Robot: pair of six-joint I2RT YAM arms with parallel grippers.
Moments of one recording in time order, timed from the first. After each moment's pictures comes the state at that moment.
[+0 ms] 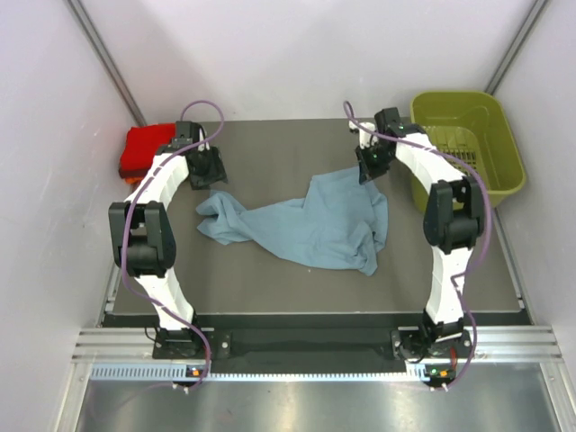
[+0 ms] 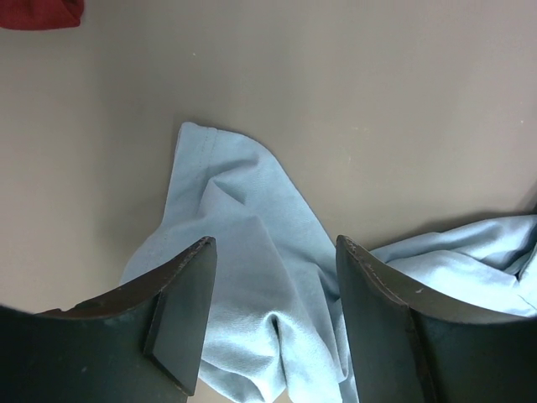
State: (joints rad) left arm -0.02 1.85 1.52 -0.65 0.11 -0.32; right arm 0.22 2.13 1.83 -0.84 -0.31 -0.22
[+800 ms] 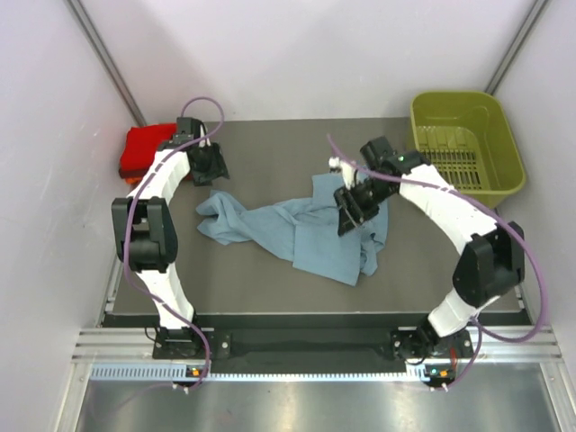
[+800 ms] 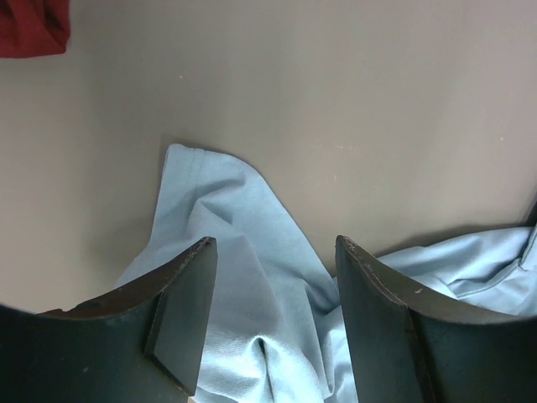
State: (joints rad) left arm -0.02 1.90 1.58 -0.66 0.13 -0.34; right arm 0.46 1.59 1.39 -1.07 -0.58 -0.19
